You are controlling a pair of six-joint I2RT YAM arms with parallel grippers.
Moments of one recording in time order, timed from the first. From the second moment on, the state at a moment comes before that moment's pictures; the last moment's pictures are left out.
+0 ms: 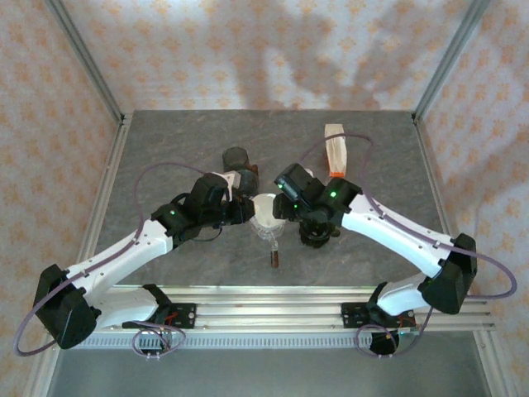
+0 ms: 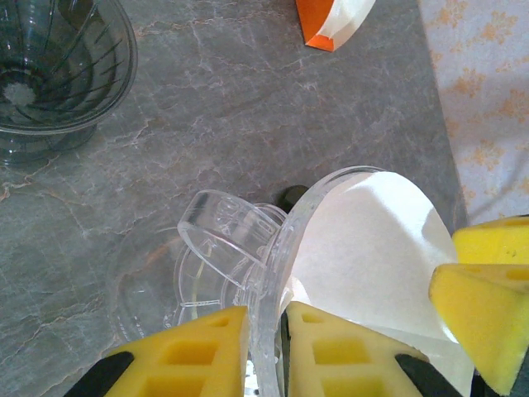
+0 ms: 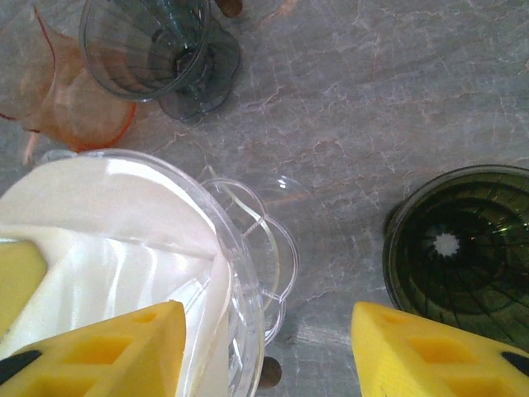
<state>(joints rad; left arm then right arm) -0.65 1.15 0.87 -0.41 0.16 -0.76 0.90 1.39 1.30 -0.96 0.16 0.83</state>
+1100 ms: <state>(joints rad) -0.65 1.15 0.86 -0.40 0.16 -0.78 0.90 1.39 1.28 -0.92 0.16 0.85</state>
